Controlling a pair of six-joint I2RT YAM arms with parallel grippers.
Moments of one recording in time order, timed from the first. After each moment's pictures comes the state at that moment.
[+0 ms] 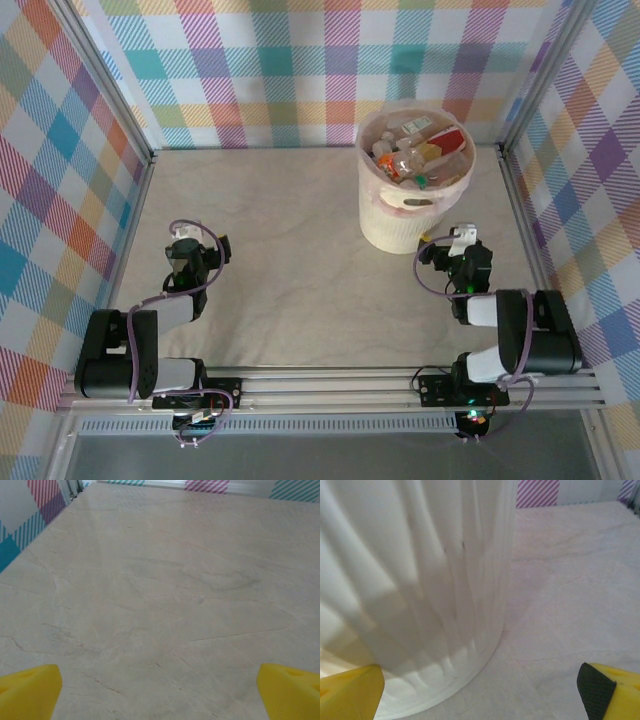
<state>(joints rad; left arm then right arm) -0.01 1.32 0.34 0.56 -0.20 -0.10 -0.01 1.46 0.24 0.89 -0.11 0.05</state>
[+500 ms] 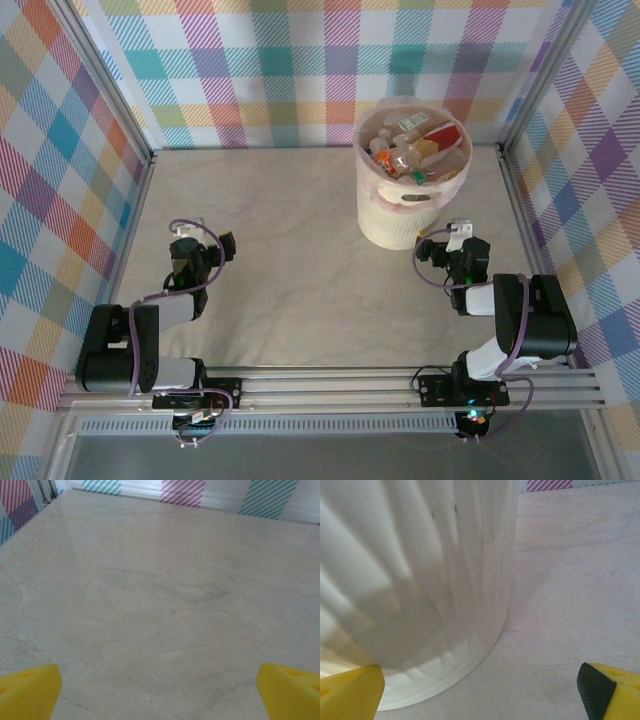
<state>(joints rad) -0.01 1.37 0.34 0.65 -0.10 -0.14 -0.03 1.53 0.32 0.84 -0.16 0.06</state>
